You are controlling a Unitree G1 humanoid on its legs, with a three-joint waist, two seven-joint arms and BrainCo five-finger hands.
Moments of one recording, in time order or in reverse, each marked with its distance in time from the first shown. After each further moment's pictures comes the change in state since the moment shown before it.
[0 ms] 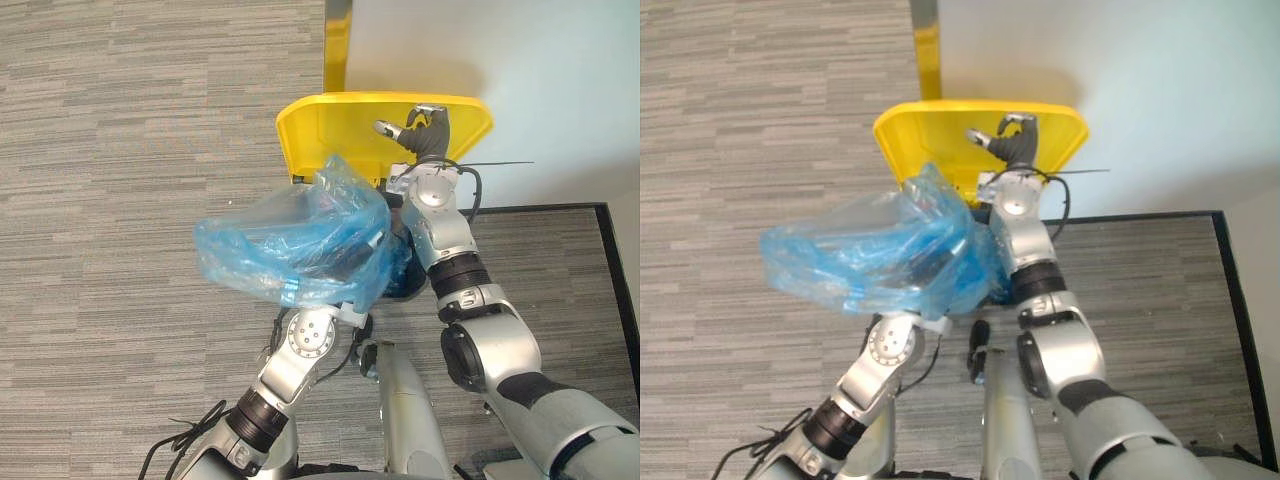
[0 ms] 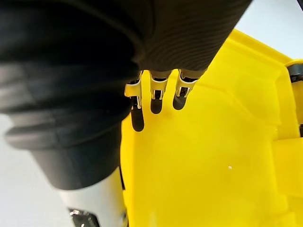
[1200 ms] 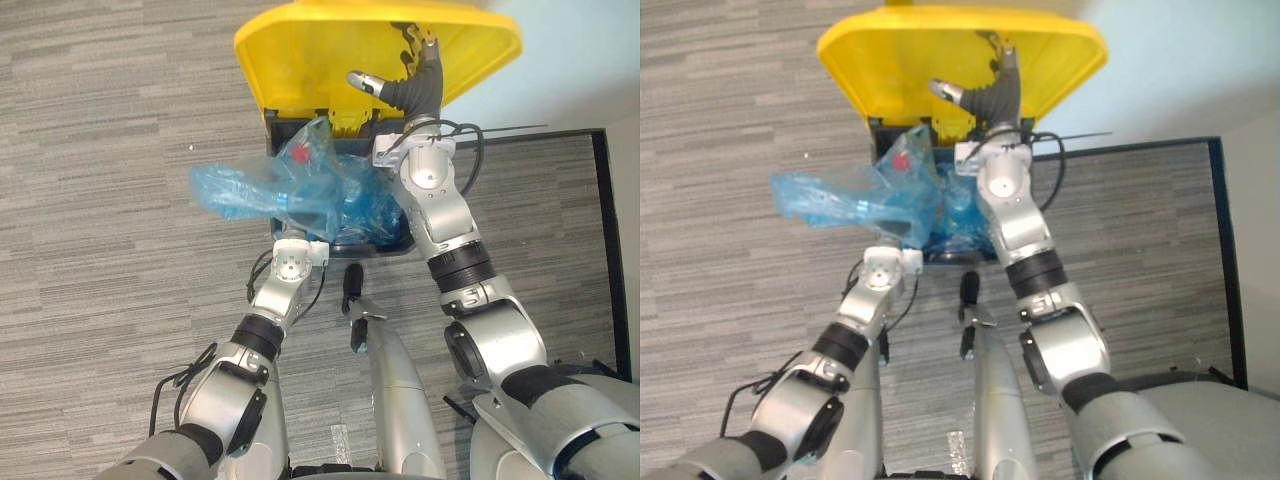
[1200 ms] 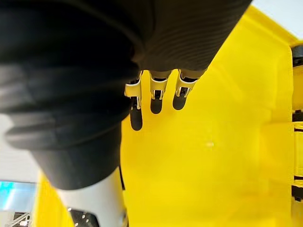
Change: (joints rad) left arm -0.421 -0.017 0.383 0.606 0.043 0.113 0.058; right arm -0.052 -0.033 0.141 -0.238 0.000 -0.055 0.019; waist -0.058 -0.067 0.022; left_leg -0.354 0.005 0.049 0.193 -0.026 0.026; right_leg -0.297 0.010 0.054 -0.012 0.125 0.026
